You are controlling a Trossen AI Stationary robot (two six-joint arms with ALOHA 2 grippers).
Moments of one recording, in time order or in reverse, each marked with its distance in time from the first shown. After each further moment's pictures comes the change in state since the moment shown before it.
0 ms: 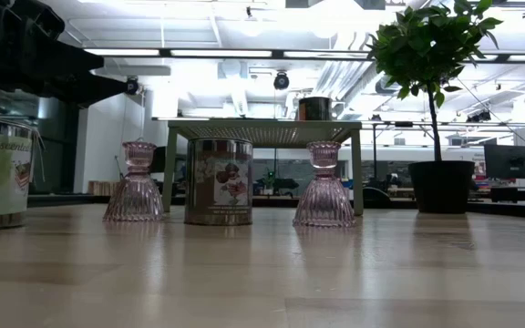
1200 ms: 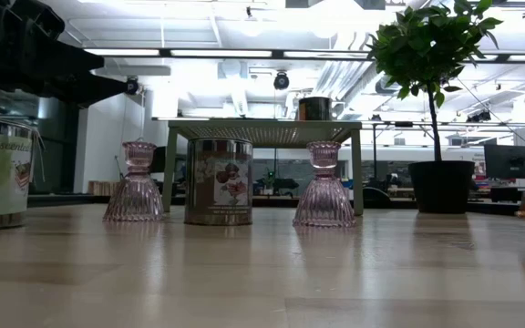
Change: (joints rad) left arm 0.000 0.000 0.000 0.000 -0.002 0.000; right arm -0.037 -0.003 0.000 0.086 0.097 -0.051
